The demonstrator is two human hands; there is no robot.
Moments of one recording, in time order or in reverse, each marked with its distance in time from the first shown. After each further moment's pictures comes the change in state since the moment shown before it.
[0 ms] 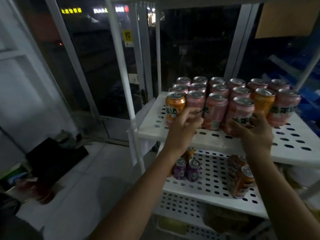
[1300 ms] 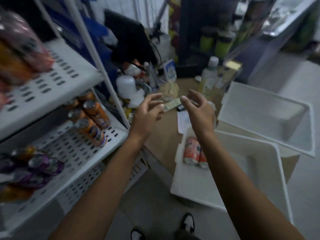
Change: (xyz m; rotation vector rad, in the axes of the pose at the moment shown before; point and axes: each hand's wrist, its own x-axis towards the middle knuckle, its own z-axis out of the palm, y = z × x) left_hand -0.155 -0.049 0.370 -0.053 -0.846 -0.143; right_hand -0.158 0.138 -0.345 -0.122 0.646 0.381
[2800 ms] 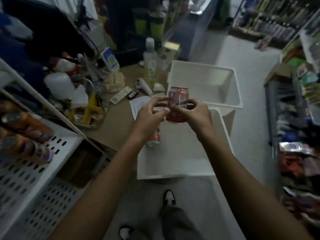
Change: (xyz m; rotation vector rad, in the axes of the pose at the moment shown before) left_hand -0.031 -0.021 0.121 0.092 -0.453 0.033; right_hand -0.053 0.055 -0.124 -0.178 0.211 0.252
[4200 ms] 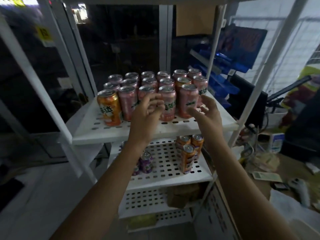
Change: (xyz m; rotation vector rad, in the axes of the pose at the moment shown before) left_hand -0.280 0.089 -0.343 0.109 1.217 0.194; right_hand -0.199 -0.280 0.300 0.389 -0.861 -0.560
